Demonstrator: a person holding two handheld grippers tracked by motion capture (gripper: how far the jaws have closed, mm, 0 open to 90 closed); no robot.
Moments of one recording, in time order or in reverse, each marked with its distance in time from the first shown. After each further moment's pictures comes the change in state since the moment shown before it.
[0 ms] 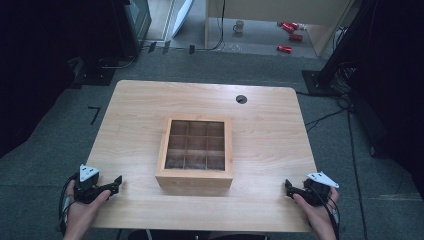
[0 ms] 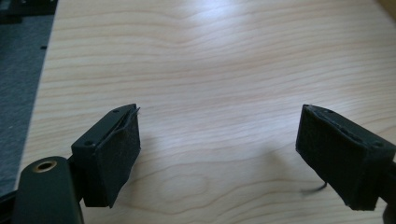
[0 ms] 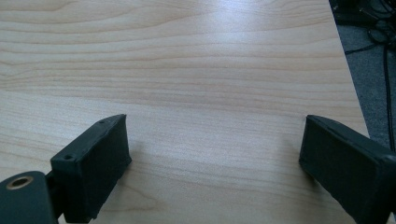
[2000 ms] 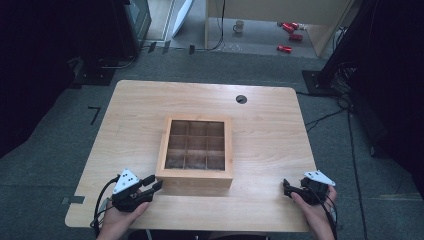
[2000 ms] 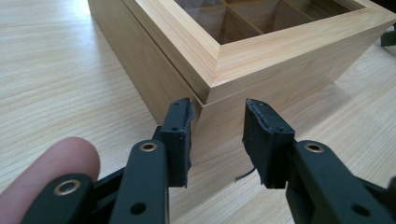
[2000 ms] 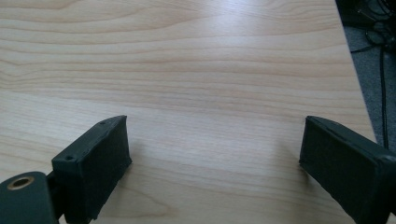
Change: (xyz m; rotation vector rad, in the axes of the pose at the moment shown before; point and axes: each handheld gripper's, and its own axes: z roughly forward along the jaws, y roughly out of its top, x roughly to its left) left arm -0.111 0.016 -0.021 -0.119 -0.409 0.165; right arm 0.009 0.005 0.000 0.016 -0.012 -0.021
